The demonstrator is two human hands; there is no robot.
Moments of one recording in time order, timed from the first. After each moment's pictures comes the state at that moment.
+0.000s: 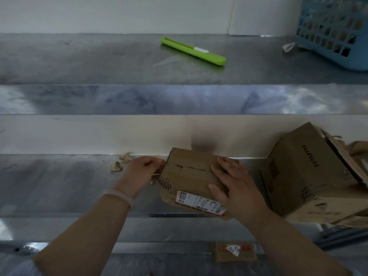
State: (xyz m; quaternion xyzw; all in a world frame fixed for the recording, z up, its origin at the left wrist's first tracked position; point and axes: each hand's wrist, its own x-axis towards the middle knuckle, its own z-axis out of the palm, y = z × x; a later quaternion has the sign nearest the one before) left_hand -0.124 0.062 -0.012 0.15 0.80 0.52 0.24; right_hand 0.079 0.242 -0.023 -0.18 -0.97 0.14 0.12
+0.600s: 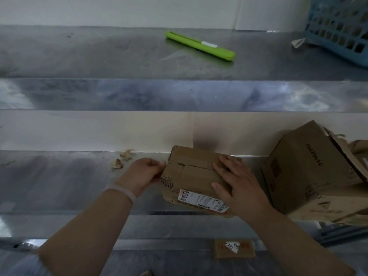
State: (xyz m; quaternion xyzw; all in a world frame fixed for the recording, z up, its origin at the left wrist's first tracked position) left_hand -0.129 0.064 -0.022 0.06 0.74 0.57 0.35; right_hand 0.080 0.244 -0.029 -0.17 -0.96 0.16 0.14
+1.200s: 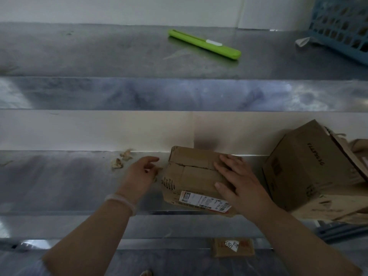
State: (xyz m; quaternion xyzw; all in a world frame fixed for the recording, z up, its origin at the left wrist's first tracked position) left_hand -0.130 0.049 -0.034 0.19 0.88 0.41 0.15; right_hand 0.082 0.248 -0.025 -0.15 -0.96 0.20 0.12
